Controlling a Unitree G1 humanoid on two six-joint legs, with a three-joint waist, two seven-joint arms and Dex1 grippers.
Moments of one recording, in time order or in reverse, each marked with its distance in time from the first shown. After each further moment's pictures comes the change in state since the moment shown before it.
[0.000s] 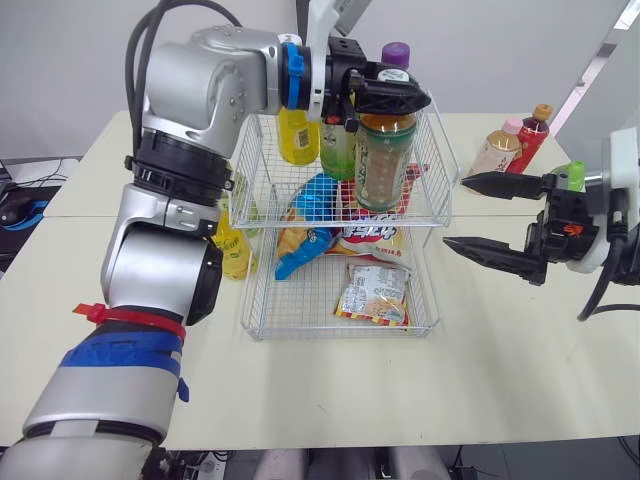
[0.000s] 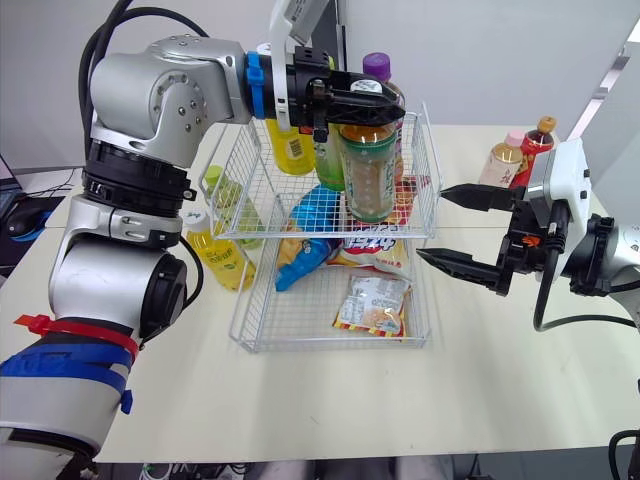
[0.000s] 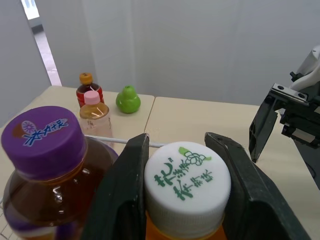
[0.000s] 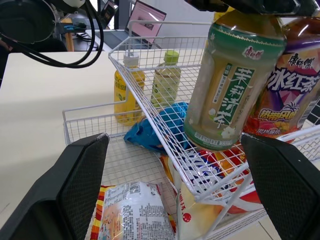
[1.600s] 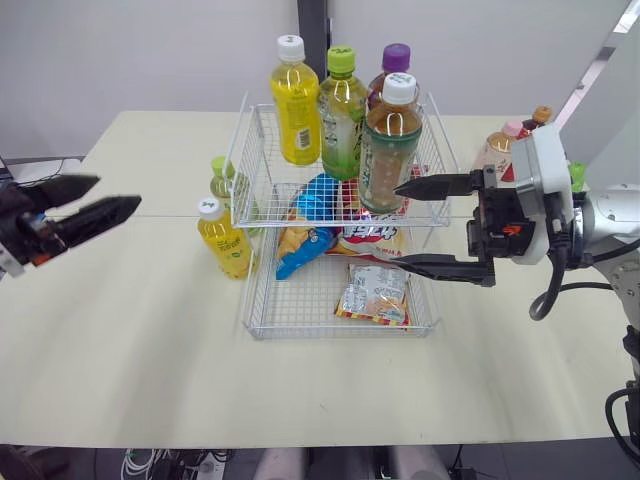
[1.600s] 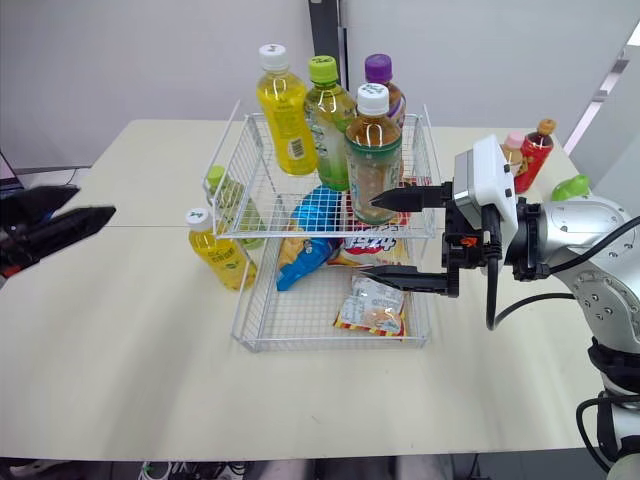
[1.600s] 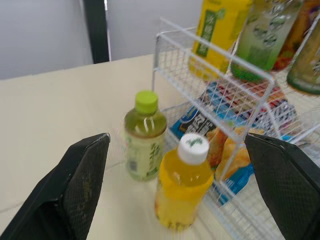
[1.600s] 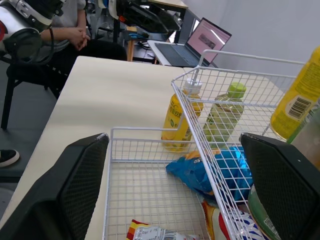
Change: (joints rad) left arm 1.294 0.529 1.014 -0.777 -0.238 0.258 0.185; right arm -0.211 0.084 0.287 0.065 -0.060 -0.084 0.105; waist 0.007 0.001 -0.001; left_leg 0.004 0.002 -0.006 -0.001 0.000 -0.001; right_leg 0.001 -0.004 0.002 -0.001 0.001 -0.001
